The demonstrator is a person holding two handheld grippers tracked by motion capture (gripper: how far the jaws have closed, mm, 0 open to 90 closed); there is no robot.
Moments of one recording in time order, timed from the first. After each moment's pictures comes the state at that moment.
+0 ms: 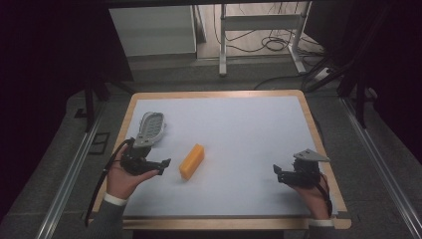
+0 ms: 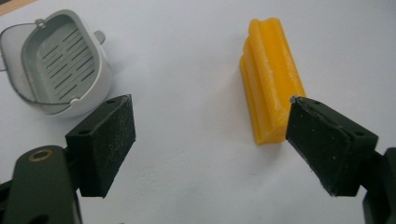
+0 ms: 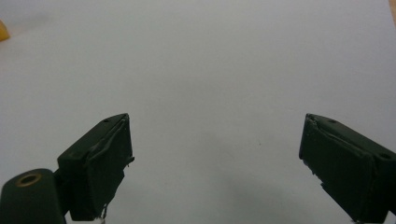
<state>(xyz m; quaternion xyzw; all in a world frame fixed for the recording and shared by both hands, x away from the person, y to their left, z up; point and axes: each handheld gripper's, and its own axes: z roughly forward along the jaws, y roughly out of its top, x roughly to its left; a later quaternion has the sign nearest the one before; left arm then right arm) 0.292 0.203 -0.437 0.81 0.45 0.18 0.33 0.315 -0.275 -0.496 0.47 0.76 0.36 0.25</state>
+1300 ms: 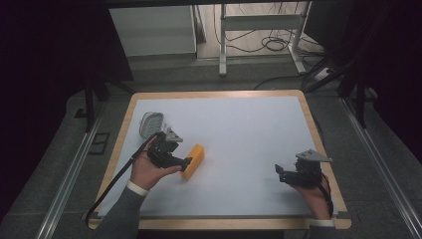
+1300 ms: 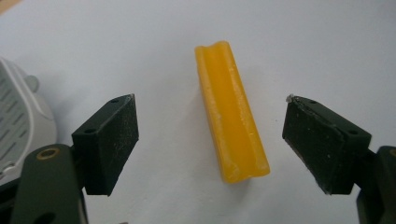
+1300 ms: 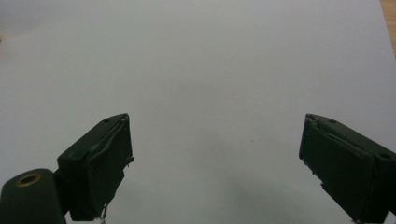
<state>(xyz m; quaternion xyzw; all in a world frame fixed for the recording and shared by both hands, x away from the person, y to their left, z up) 0.319 0.142 -0.435 0.86 0.40 0.16 0.29 0.315 -0.280 -0.497 0.48 0.76 0.36 0.25</state>
